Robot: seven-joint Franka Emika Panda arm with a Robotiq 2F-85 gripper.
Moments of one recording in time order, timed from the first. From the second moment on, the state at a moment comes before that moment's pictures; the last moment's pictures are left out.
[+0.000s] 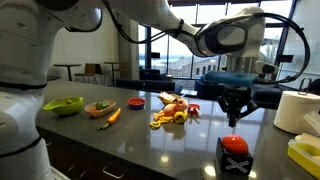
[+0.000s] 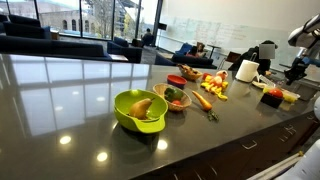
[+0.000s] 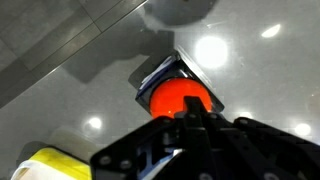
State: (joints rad) arm -0.60 0.31 -0.44 -1.67 0.11 1.99 -0.51
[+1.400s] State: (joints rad) arm -0.64 0.26 -0.39 -1.69 0.10 2.08 -0.50
